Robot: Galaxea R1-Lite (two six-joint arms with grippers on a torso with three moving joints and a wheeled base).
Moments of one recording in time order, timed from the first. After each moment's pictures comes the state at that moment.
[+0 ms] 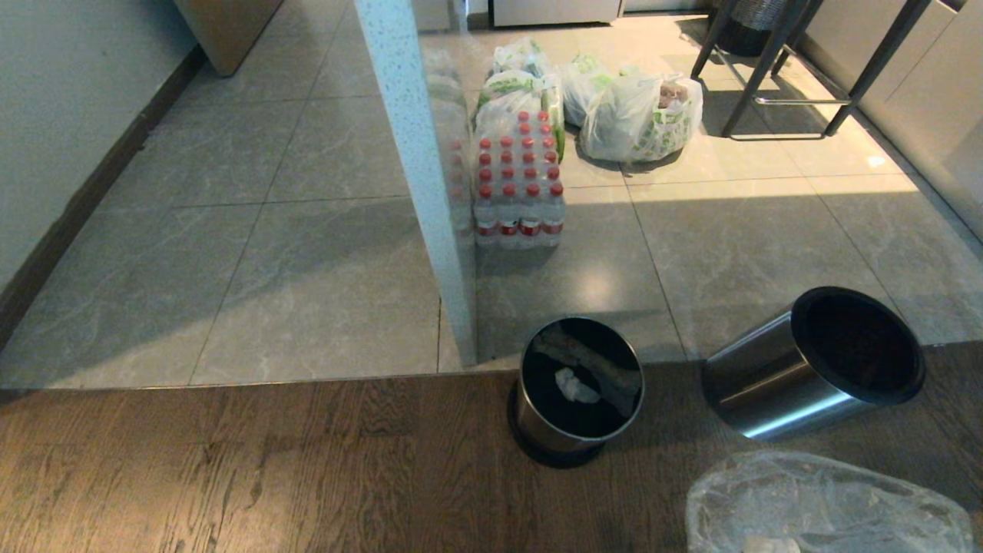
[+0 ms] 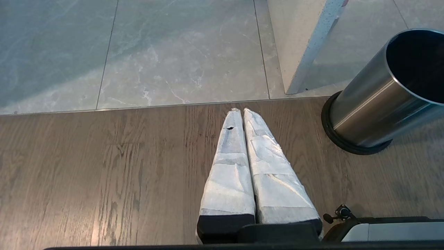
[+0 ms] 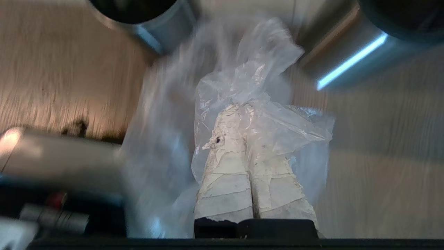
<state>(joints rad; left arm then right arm) 0.00 0.00 0.00 0.00 0.00 -0.01 0.13 0.36 -0.06 -0.02 0.01 -0.07</state>
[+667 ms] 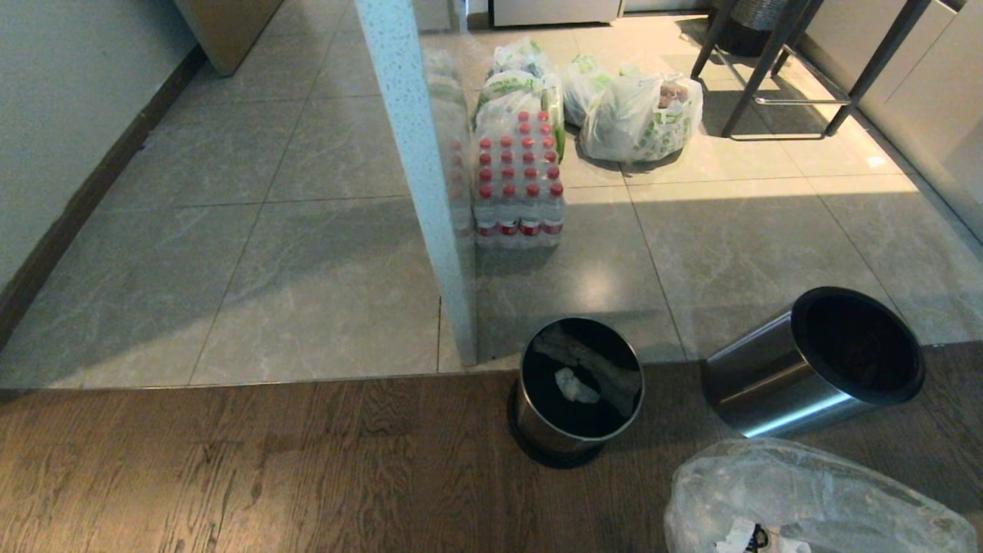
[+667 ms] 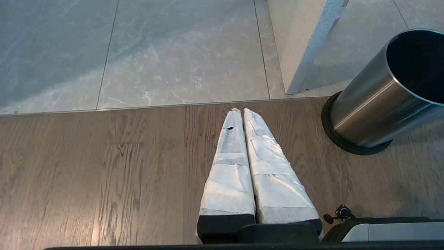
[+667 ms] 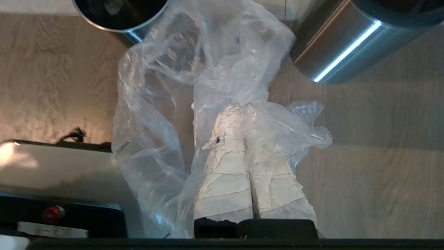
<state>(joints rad) 0.00 0.00 0.00 0.00 0.00 -0.01 0.09 0.28 0.00 0.00 0.01 -0.04</state>
